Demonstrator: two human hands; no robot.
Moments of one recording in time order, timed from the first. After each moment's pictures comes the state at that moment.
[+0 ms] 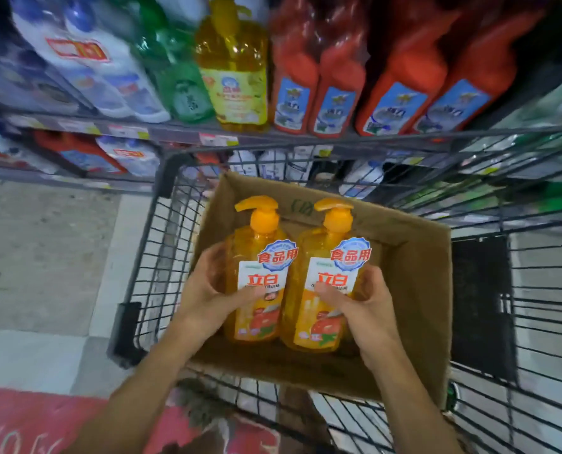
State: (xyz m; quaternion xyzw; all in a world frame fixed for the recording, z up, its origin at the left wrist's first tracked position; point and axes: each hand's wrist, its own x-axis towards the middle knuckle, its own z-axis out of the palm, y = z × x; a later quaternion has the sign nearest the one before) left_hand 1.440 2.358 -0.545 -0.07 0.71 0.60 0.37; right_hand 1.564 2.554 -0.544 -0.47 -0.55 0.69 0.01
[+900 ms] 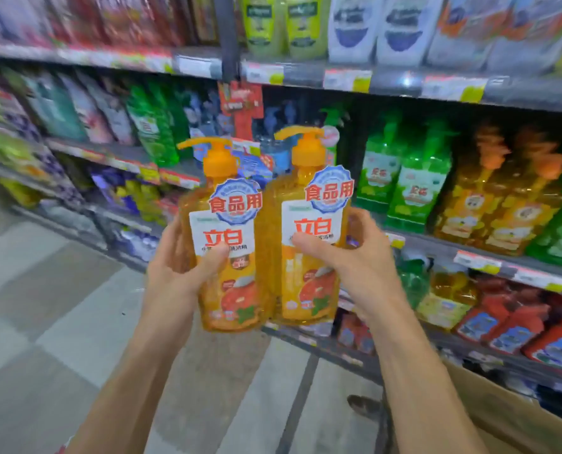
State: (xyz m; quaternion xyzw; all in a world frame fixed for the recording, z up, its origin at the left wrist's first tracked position) left_hand 1.315 1.926 -0.162 0.07 0.60 0.79 -0.09; right_hand 1.326 2.134 -0.143 -0.05 -0.68 0.73 0.12
